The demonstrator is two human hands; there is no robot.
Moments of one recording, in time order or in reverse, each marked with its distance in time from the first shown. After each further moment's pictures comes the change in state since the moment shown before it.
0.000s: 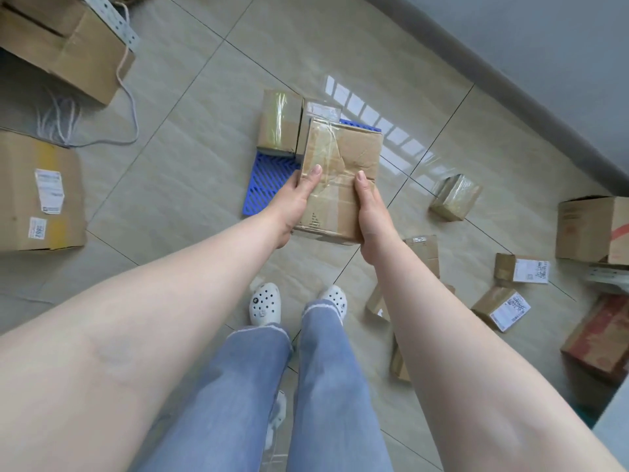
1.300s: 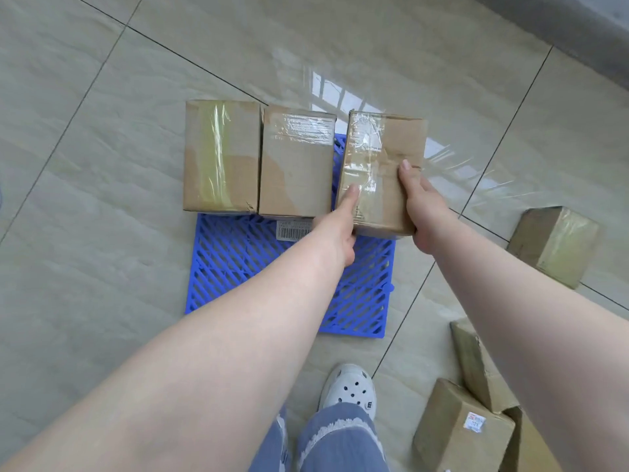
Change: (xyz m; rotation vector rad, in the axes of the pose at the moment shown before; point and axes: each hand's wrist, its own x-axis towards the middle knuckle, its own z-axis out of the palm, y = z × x) left_hand 0.382 -0.095 0.087 -0.357 0.149 -0.450; right_hand 0.398 0.051 -0.067 -0.109 0.141 0.030
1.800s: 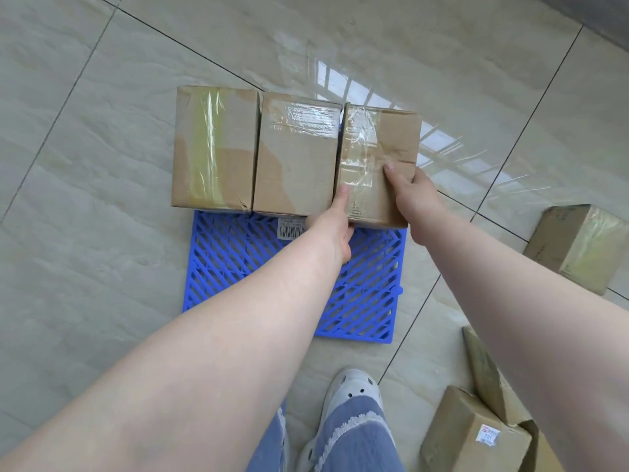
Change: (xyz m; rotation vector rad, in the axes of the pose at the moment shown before) left_hand 0.015 0.009 -0.005 -0.071 0.071 0.024; right_hand 0.029 0.008 0.020 -0.138 0.059 -0.029
